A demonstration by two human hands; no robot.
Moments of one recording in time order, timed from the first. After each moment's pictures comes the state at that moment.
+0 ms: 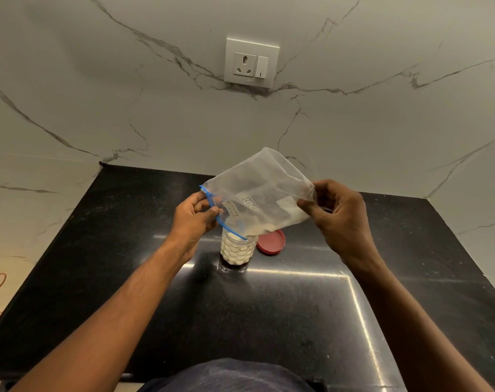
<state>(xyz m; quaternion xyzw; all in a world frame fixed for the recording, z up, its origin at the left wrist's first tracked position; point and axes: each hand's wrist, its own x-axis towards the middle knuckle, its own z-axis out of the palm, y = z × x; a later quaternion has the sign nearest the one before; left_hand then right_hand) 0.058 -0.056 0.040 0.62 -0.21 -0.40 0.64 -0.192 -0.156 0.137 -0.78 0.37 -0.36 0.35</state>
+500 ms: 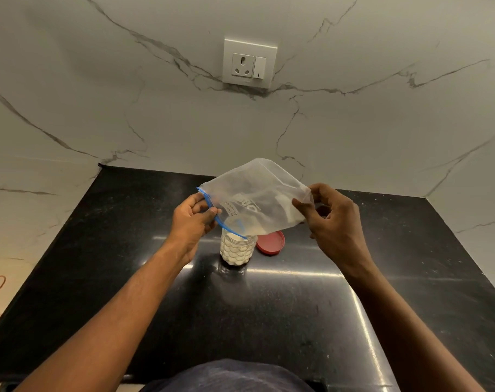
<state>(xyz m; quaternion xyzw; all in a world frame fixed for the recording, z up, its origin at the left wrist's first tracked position) 0.054 -0.053 0.044 0.61 -0.18 -0.40 0.66 -0.191 -0.151 0.126 -0.80 0.38 -0.35 0.31</state>
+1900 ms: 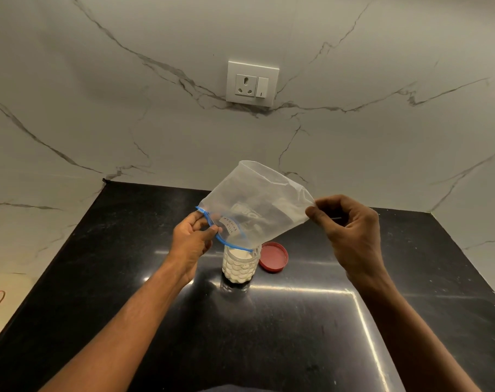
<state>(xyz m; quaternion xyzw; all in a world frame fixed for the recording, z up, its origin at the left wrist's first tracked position) 0.050 -0.048 0.055 0.63 -0.16 -0.40 0.65 -0.195 -0.162 0.136 -0.73 0.36 -0.44 0.38</state>
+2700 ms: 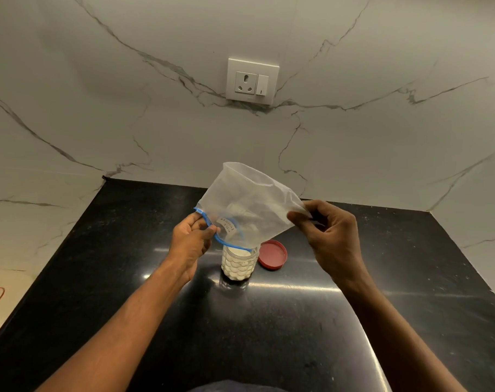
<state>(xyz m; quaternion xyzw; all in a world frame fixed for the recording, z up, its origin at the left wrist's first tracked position) 0.052 -0.050 0.043 0.62 -0.13 -0.41 0.65 -0.180 -0.150 0.123 -0.77 0.33 -0.41 0.37</state>
